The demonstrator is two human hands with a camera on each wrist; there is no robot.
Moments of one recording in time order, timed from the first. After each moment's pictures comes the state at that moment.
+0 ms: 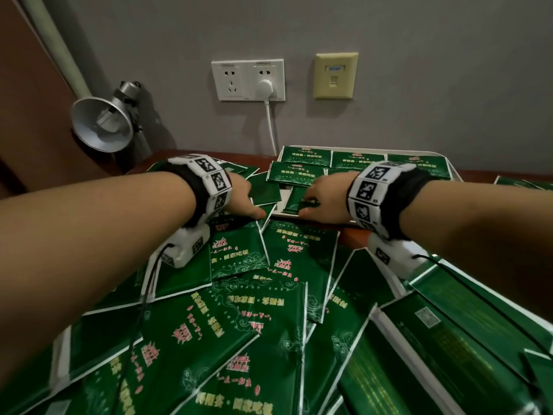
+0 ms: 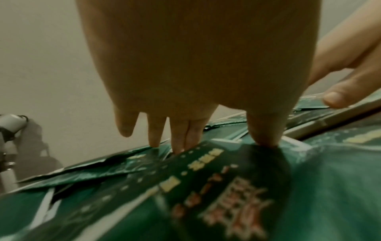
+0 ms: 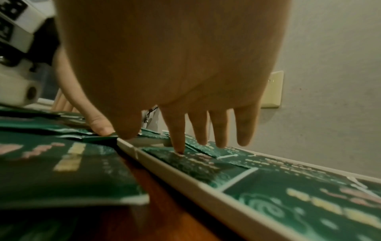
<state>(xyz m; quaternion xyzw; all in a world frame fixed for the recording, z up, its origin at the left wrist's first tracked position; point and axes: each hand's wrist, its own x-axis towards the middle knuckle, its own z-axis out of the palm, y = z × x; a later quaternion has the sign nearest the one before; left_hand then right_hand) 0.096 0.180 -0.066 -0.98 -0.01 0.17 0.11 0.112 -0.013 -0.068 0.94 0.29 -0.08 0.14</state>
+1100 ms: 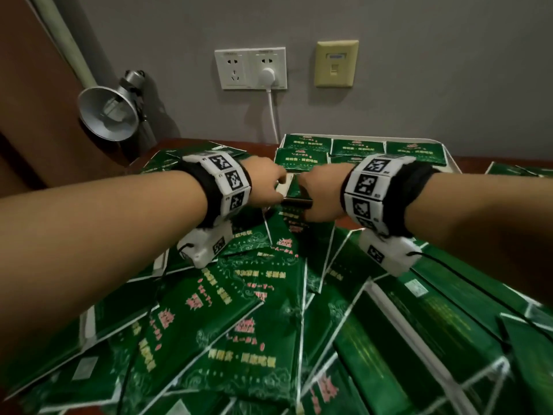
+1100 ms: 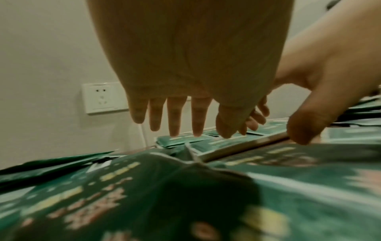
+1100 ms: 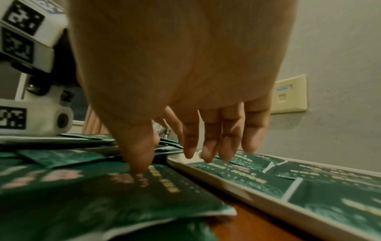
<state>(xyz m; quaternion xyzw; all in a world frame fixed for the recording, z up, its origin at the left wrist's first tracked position) 0.058 0.137 -0.051 -0.99 0.10 0.08 0.09 0.071 -0.008 -0.057 0.93 0.33 -0.04 0.15</state>
